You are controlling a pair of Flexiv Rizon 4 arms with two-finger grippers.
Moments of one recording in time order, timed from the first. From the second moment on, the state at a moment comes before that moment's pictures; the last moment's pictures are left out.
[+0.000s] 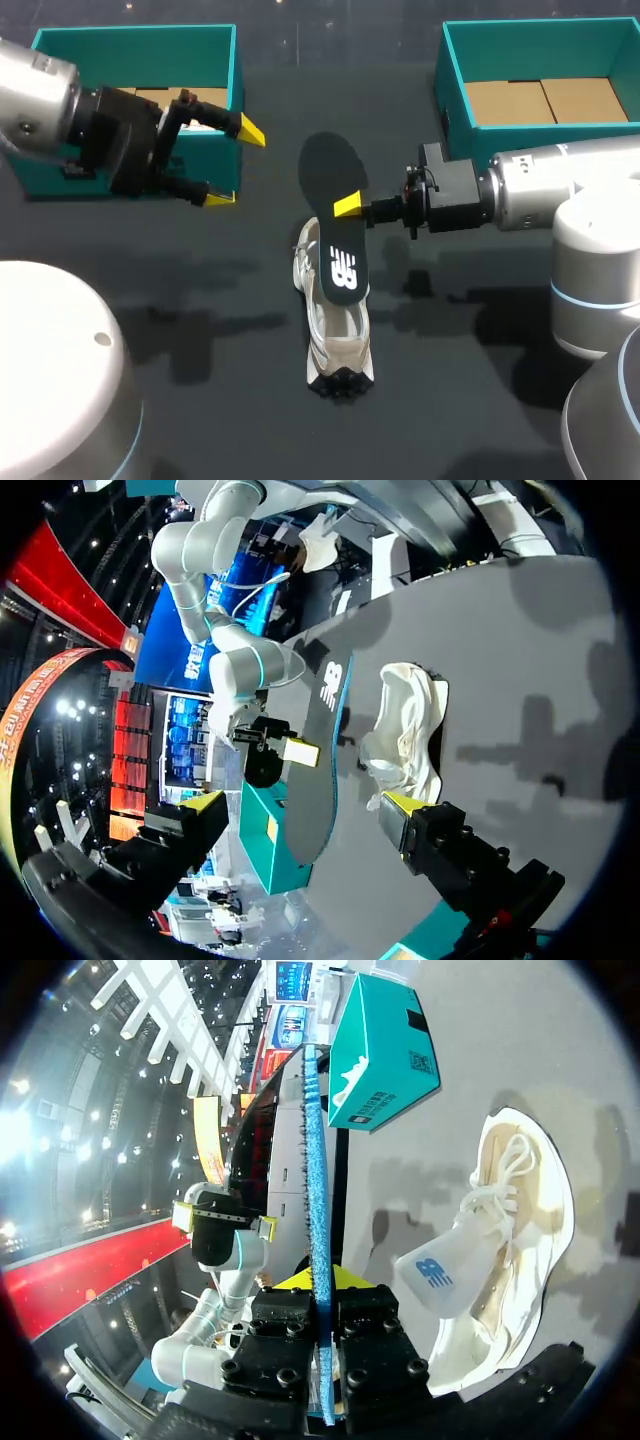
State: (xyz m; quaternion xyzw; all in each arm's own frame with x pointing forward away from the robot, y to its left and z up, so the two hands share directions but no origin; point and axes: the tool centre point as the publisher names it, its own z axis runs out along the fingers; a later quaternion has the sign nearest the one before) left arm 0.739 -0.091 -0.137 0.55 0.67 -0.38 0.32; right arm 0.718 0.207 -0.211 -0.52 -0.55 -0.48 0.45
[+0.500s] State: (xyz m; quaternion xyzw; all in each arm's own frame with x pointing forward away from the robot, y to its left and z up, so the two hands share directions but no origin) left arm 0.766 -0.137 -0.104 0.60 0.72 -0.28 0.22; right arm 0.718 0.207 -0.211 -0.52 -0.55 -0.48 0.45
